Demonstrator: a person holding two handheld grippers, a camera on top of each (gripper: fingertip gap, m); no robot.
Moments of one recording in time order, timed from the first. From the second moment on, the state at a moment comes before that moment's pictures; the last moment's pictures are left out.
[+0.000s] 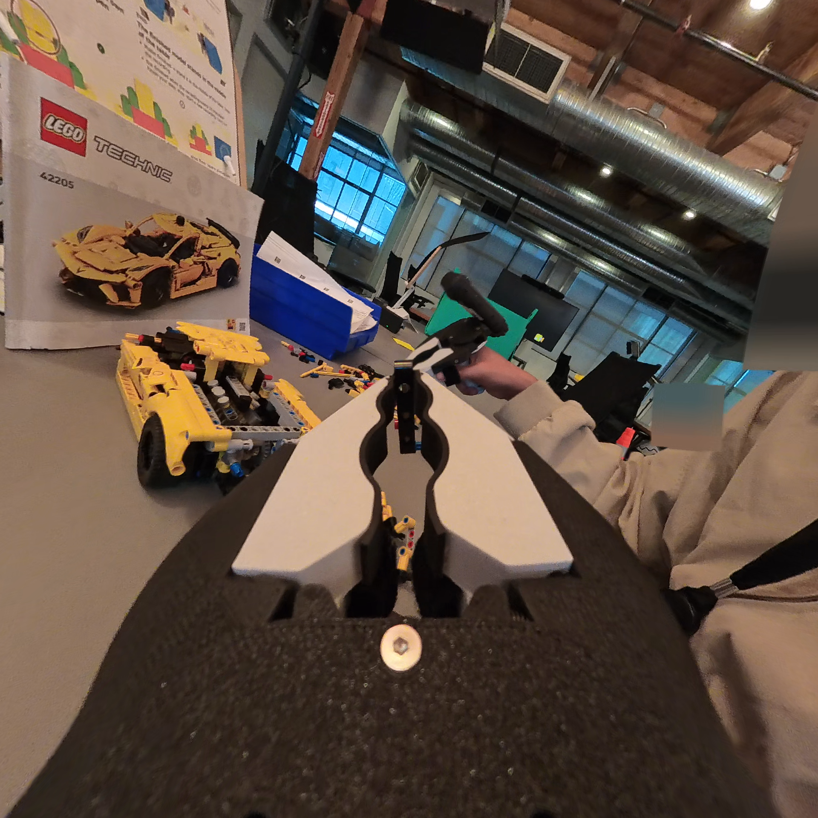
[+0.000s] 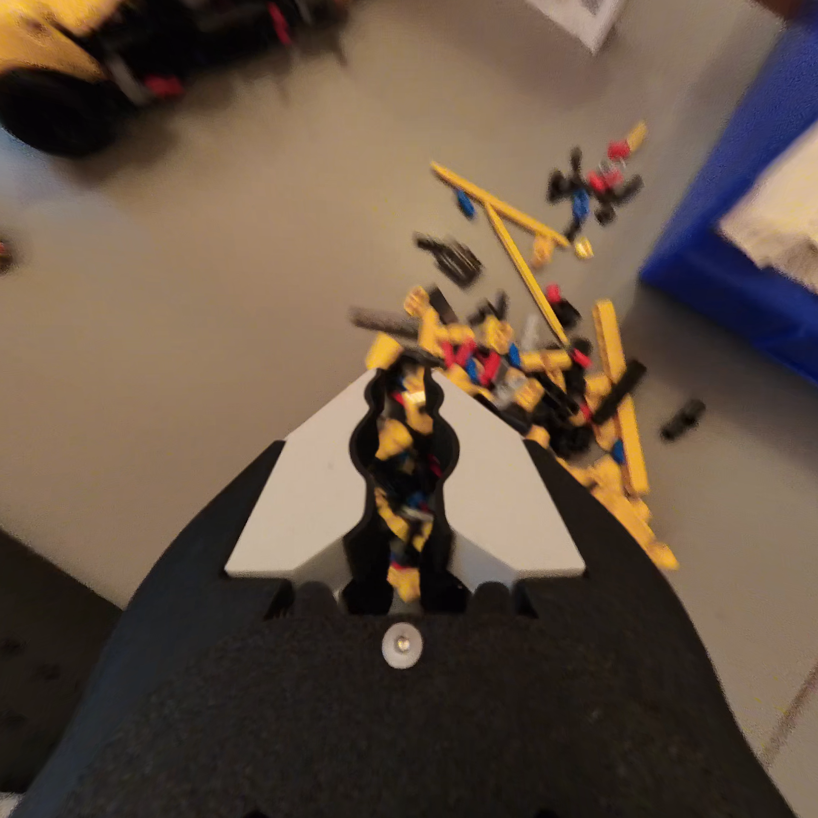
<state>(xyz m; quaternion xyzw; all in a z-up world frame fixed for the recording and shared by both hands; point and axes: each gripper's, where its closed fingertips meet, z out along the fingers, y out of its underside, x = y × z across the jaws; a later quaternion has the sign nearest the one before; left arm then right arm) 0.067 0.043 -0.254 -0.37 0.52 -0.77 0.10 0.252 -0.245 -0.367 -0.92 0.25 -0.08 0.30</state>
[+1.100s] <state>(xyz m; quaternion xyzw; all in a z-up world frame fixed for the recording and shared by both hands) 0.088 0.046 -0.287 -0.47 0.53 -0.68 0.18 0.076 0.035 -0.329 -0.86 0.08 -0.15 0.49</state>
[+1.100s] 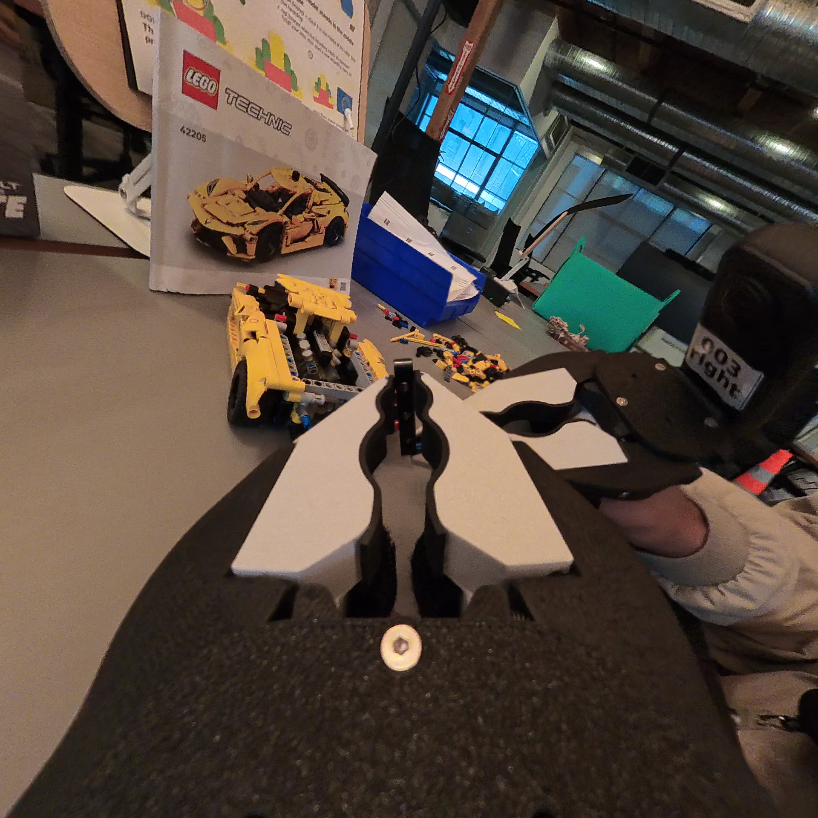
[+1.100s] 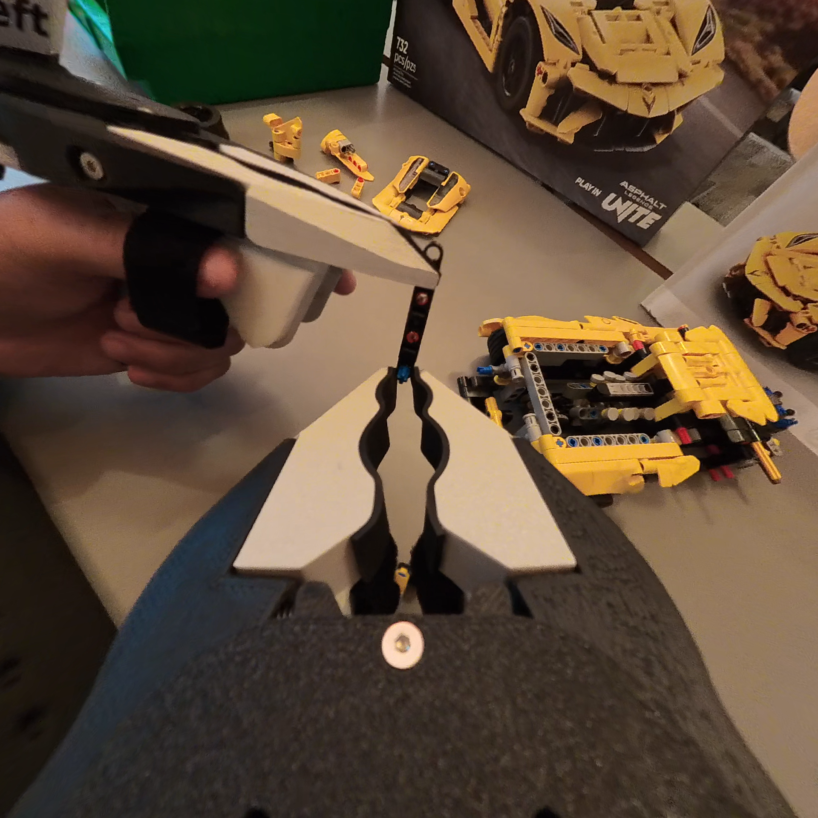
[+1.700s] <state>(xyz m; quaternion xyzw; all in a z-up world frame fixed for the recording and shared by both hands) 0.089 0.030 -0.307 -0.48 0.57 -0.65 0.12 0.078 0.033 -0.324 -0.85 0.08 -0.15 0.50</state>
